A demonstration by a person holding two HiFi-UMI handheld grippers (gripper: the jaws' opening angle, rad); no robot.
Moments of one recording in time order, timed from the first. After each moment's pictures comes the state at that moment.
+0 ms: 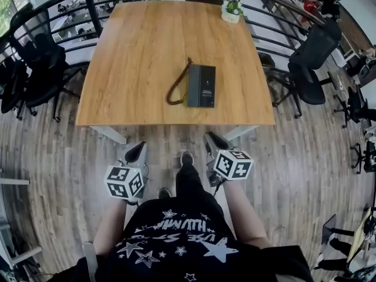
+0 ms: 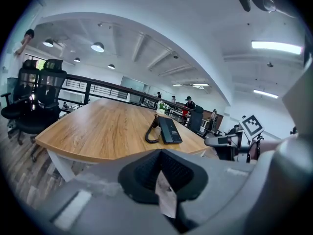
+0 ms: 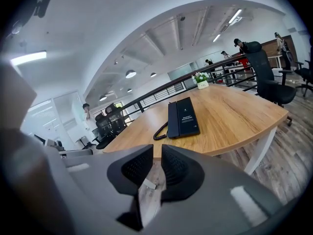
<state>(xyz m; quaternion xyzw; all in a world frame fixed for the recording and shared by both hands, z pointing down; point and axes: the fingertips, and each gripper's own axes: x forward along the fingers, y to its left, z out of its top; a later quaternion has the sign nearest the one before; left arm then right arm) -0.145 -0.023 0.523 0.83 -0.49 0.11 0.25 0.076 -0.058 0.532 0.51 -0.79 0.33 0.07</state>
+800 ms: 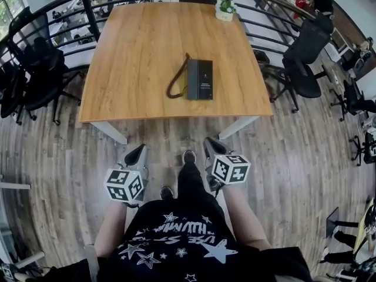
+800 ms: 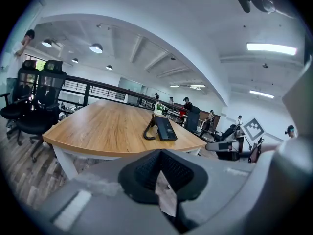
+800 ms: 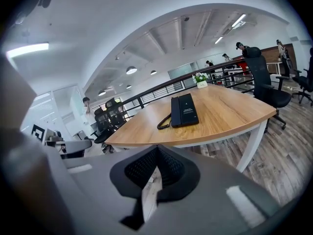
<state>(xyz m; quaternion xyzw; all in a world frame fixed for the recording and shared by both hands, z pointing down) -0.158 0.022 0.520 0.84 -0.48 0.10 0.24 0.062 0.004 0.541 0.52 -0.79 0.31 0.10</state>
